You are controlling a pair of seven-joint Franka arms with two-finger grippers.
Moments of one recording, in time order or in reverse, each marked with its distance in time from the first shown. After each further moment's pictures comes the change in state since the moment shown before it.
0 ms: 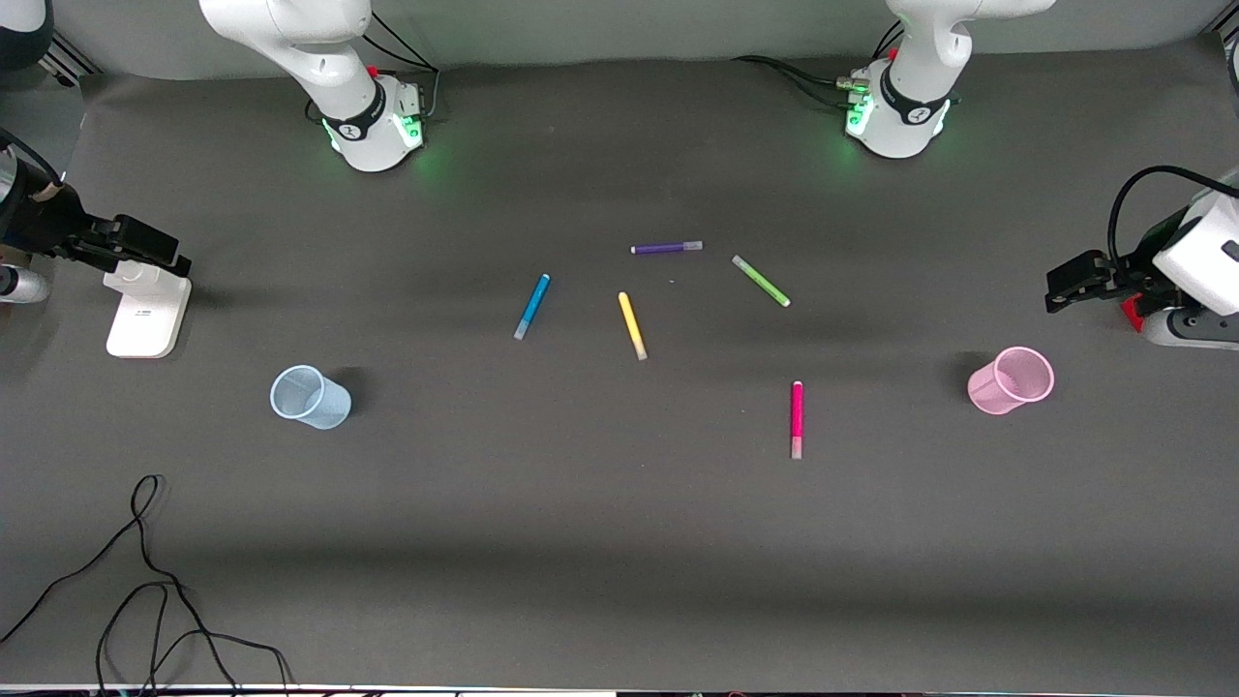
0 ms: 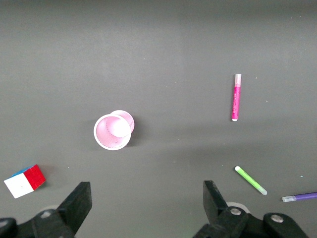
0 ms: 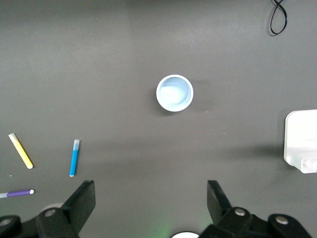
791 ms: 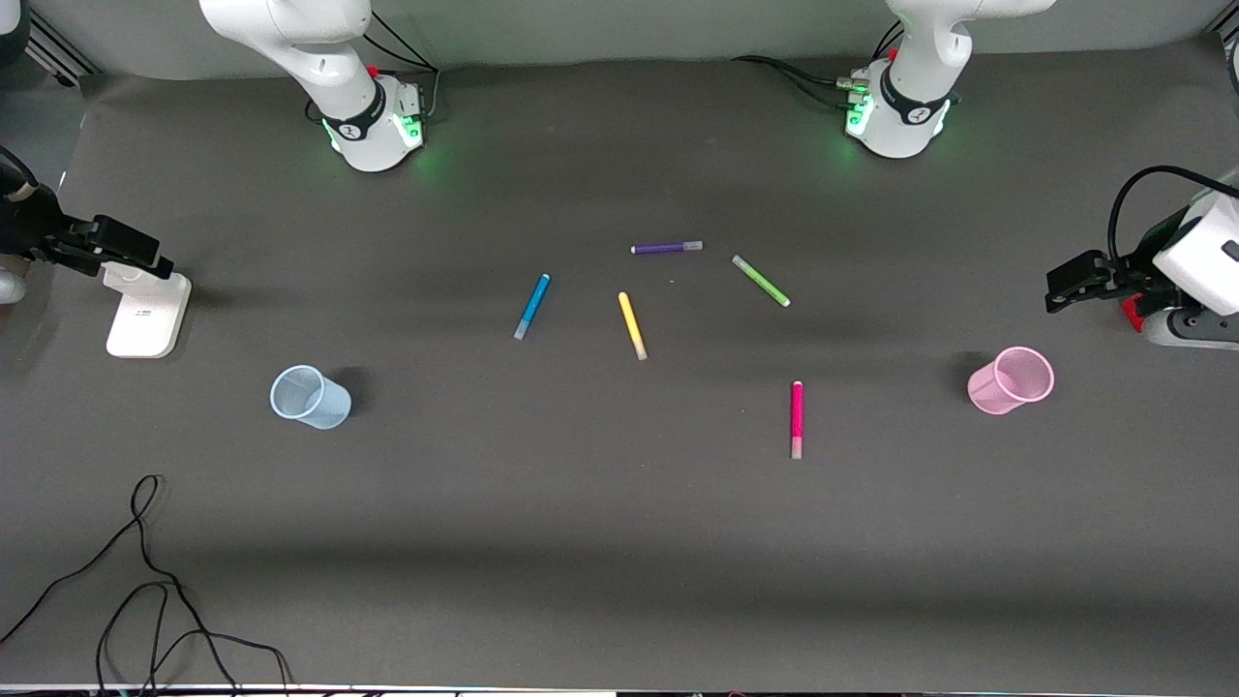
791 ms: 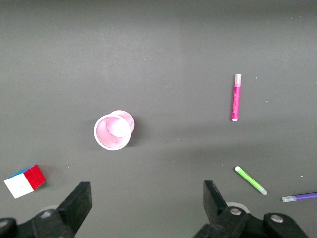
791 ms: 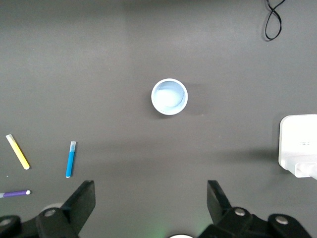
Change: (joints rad) left arm 0.000 0.000 0.000 0.000 0.000 0.001 0.000; right arm -0.001 0.014 -0.026 0.016 0.000 -0.001 -0.028
